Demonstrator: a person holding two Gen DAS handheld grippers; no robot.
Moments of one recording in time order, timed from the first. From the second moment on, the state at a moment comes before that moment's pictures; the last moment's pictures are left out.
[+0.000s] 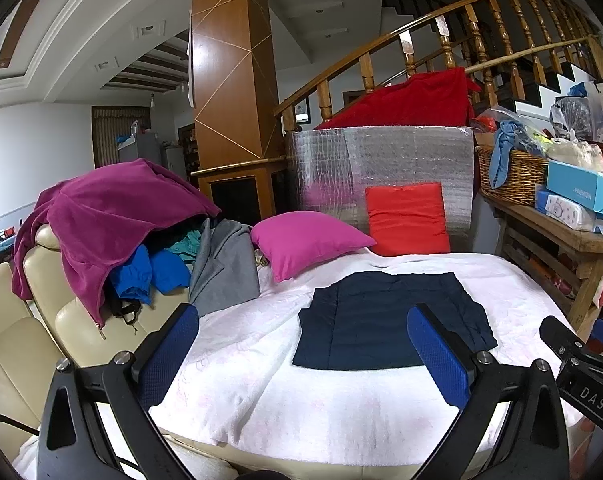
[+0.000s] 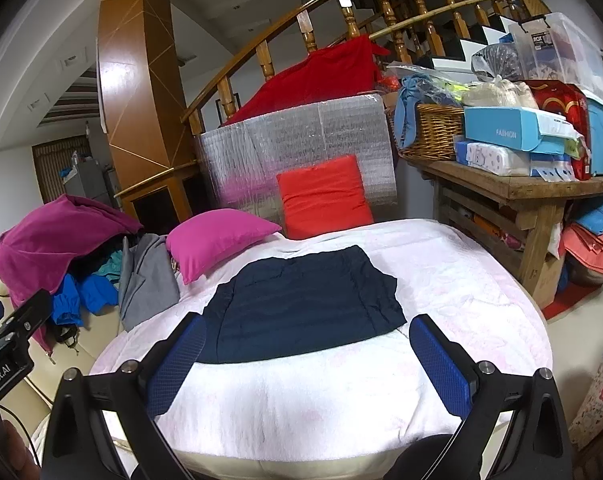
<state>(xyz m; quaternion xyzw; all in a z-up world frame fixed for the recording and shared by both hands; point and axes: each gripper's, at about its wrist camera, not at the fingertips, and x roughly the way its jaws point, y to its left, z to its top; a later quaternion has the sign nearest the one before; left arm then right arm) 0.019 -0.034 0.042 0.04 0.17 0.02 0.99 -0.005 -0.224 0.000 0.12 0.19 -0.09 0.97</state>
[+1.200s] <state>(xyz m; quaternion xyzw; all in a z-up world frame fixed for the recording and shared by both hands) 0.064 -0.048 0.036 0.04 0.21 0.02 0.98 0.044 -0.236 0.000 0.11 0.21 -0.08 0.97</state>
